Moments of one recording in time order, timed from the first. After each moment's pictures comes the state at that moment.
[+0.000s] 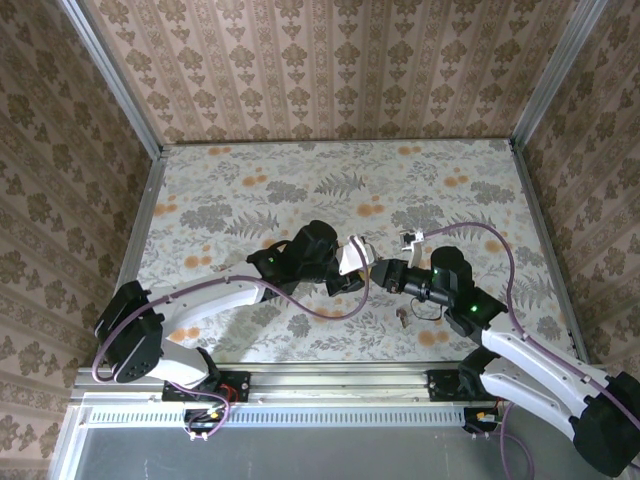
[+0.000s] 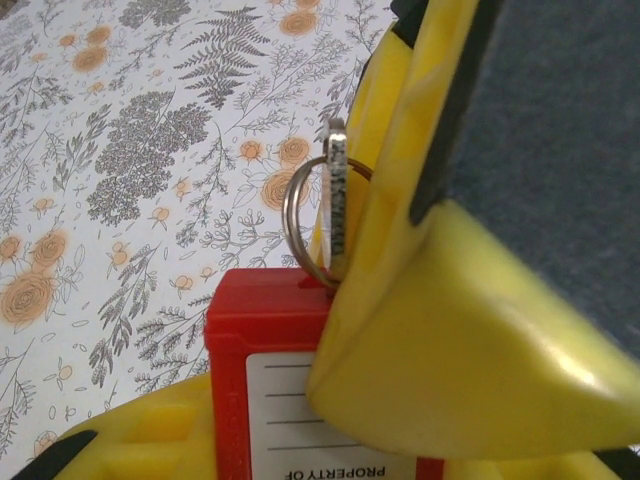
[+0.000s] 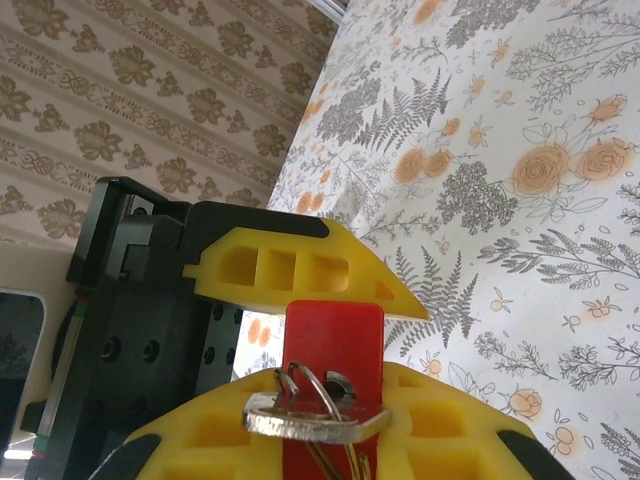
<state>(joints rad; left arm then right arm) -1.02 1.42 0.97 -0.16 0.25 0.30 0.57 0.81 0.43 0.10 -0.37 0.83</state>
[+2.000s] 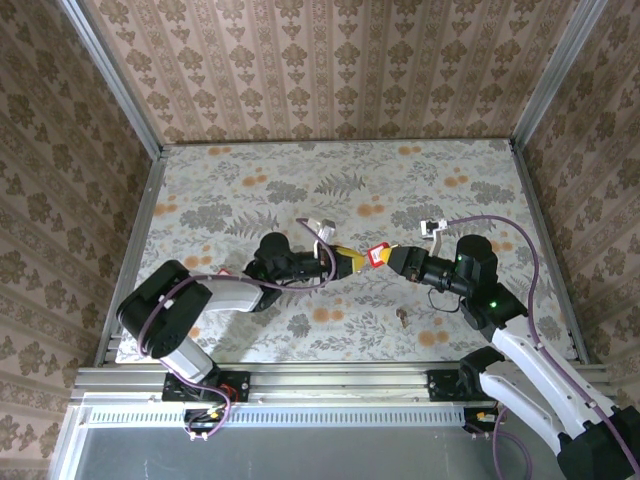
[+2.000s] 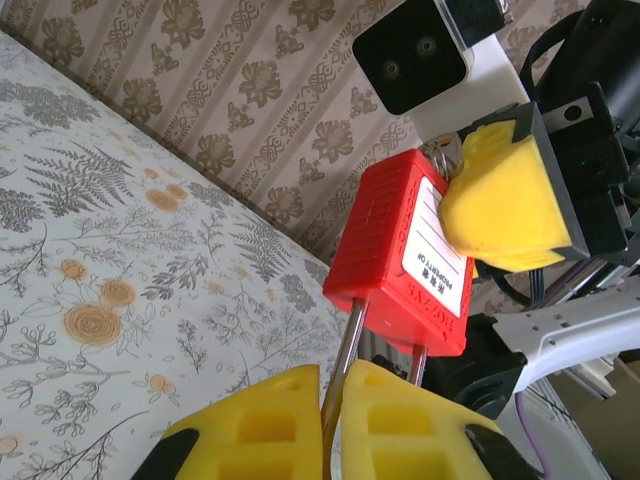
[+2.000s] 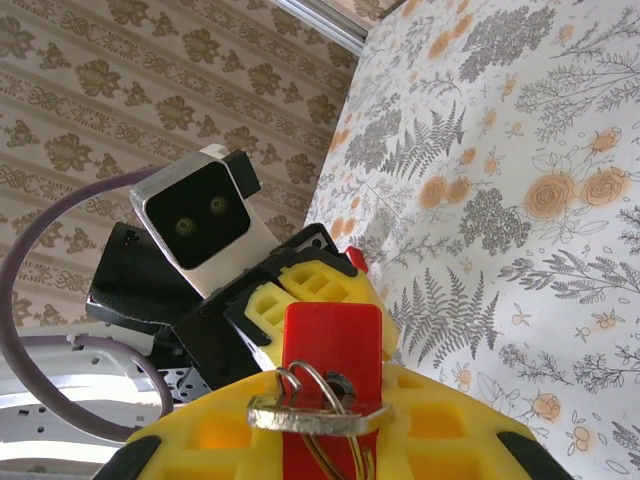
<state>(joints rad) -0.79 1.60 0.57 1.06 0.77 -0.66 0.35 0.73 0.51 -0.03 -0.58 0.88</state>
